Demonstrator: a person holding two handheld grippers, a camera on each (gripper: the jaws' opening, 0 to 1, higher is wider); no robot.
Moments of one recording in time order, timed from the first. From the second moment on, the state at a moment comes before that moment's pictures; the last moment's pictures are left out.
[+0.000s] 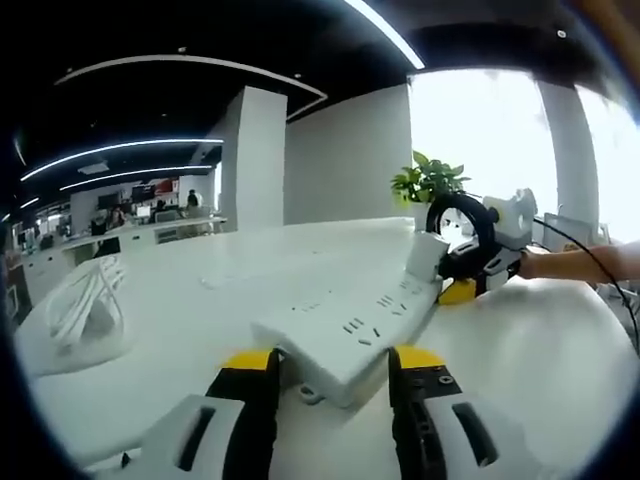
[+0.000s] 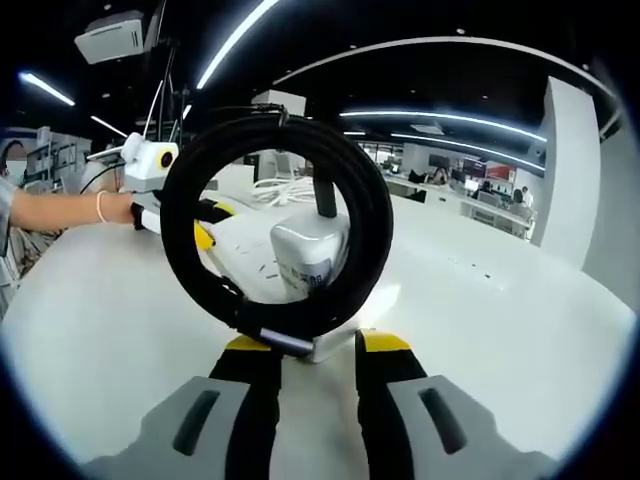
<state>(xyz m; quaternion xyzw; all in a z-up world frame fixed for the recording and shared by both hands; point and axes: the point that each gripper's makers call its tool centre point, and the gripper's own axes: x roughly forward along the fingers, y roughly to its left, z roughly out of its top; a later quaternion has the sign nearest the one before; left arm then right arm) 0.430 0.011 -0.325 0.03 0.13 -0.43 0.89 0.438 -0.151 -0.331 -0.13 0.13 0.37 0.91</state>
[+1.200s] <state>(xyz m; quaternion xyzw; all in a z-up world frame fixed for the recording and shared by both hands) 0.424 0.010 -0.315 0.07 0.11 -0.40 0.91 0.432 -0.143 -0.307 -0.06 0.07 0.38 0.92</state>
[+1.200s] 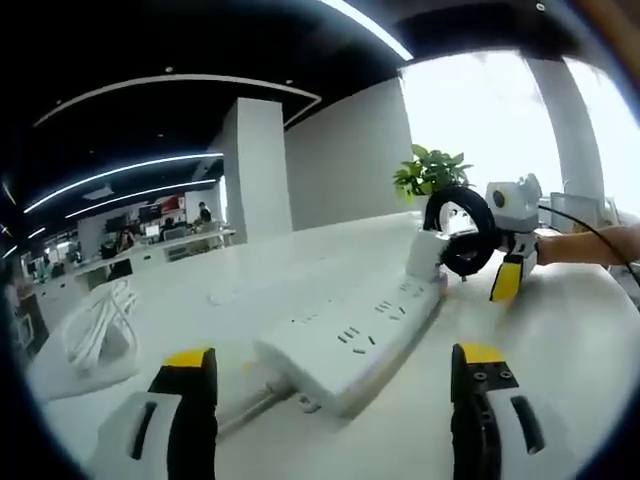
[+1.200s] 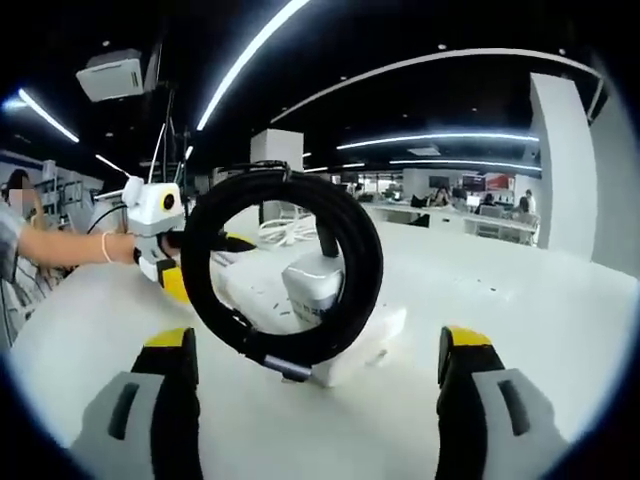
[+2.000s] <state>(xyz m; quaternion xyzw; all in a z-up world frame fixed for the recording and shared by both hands) 0.426 0.032 -0.294 0.09 0.10 -0.36 0.92 0.386 -0.172 -0.277 -0.09 0.07 0.31 0.94</state>
